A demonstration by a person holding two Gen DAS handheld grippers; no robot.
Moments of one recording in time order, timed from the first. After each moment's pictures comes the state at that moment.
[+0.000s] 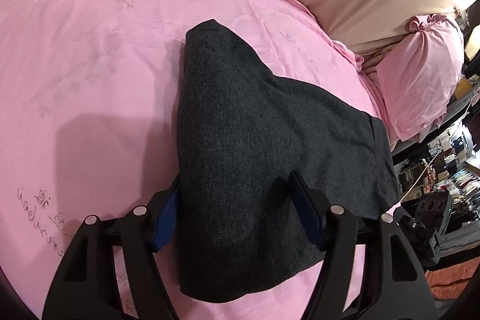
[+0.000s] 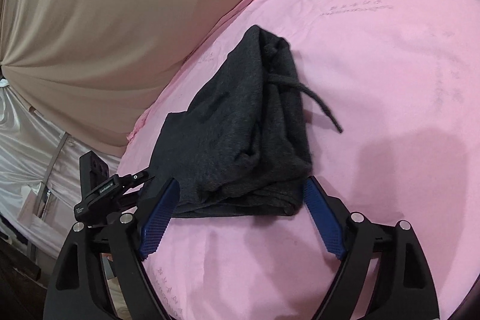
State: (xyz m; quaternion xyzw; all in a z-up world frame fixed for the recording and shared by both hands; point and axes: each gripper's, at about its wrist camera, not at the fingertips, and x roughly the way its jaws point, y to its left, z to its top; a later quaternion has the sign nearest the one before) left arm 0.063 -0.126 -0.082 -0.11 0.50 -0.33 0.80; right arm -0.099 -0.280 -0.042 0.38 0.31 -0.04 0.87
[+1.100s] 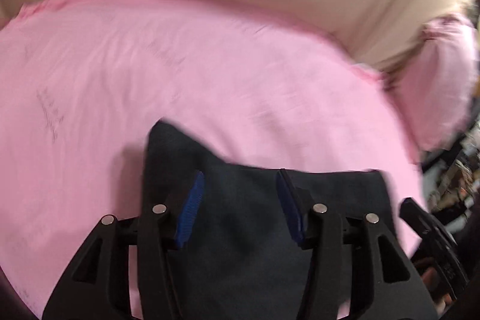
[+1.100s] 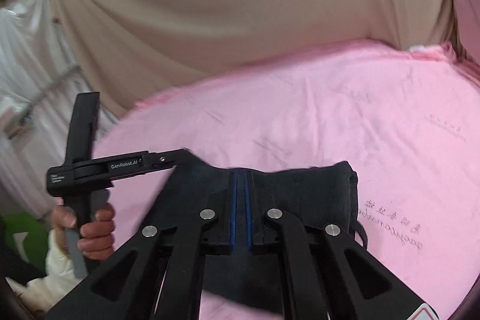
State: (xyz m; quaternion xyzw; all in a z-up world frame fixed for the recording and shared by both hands) left arm 0.073 -0.077 -0.035 -0.06 0.47 -0.23 0.85; right arm 0.005 -0.155 0.011 0.20 0.34 -0.06 0.92
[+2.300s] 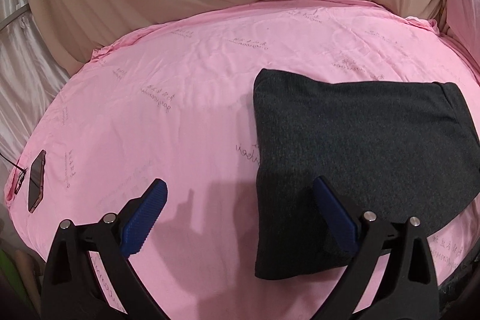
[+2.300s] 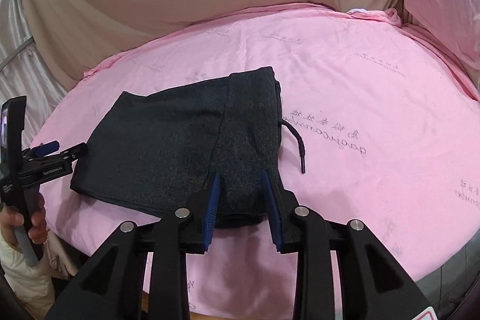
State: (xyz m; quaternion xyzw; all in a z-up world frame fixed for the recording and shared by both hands) left arm -0.037 -0.033 -0.049 0.13 0.38 -0.09 0.91; right arm -0.091 -0.140 -0.015 0.15 0.36 -0.14 0.91
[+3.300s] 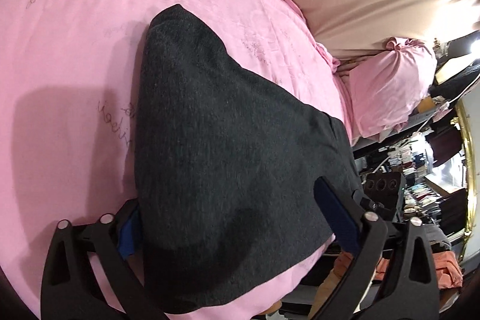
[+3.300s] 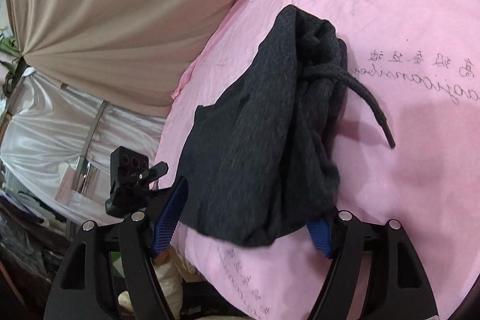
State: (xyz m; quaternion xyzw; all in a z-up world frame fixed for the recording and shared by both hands) left arm 0.024 -0.013 -0.090 -0.20 0.53 -0.37 0.73; right arm -0.044 -0.191 -0.064 0.45 0.35 0.09 0.82
